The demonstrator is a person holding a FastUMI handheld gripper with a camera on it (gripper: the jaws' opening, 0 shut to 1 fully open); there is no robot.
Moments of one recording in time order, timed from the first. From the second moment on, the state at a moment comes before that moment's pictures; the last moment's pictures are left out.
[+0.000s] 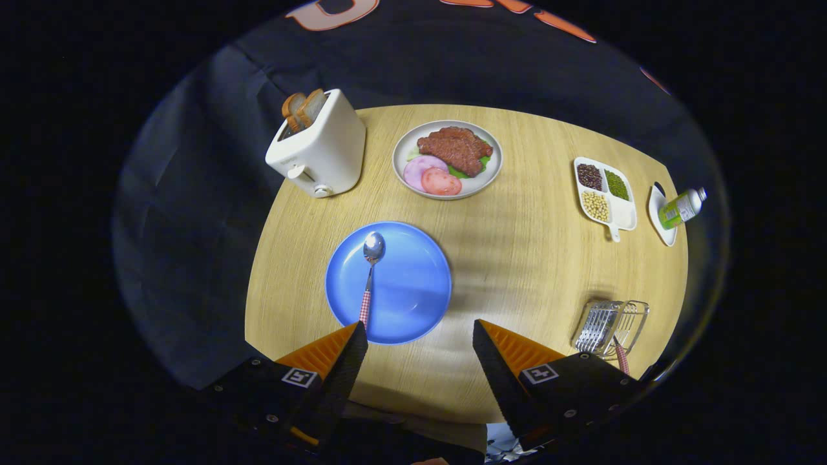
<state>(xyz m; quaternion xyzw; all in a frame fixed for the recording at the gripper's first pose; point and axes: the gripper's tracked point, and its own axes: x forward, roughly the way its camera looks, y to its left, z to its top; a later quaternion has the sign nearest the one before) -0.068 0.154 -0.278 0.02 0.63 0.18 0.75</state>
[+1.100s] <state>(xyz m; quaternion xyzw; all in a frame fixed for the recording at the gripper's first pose) -0.127 0.249 -0.401 -0.02 0.73 0.17 0.66</state>
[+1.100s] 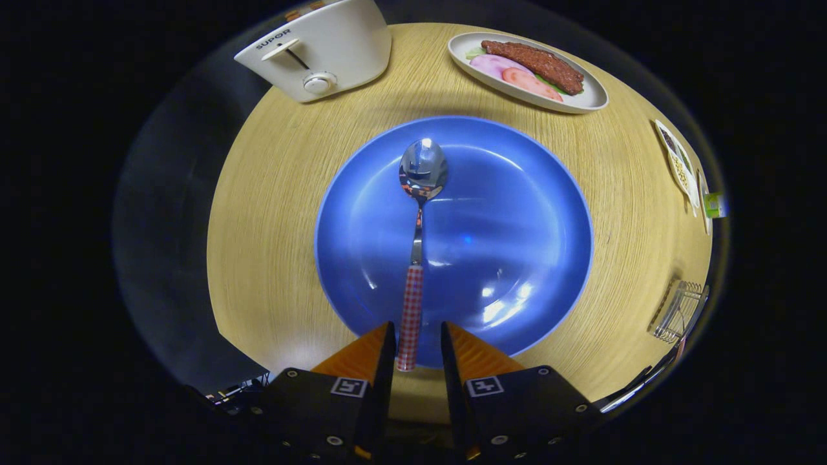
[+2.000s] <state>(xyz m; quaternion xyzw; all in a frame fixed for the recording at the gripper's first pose) -0.121 0.184 -0.356 0.00 0.71 0.18 0.68</state>
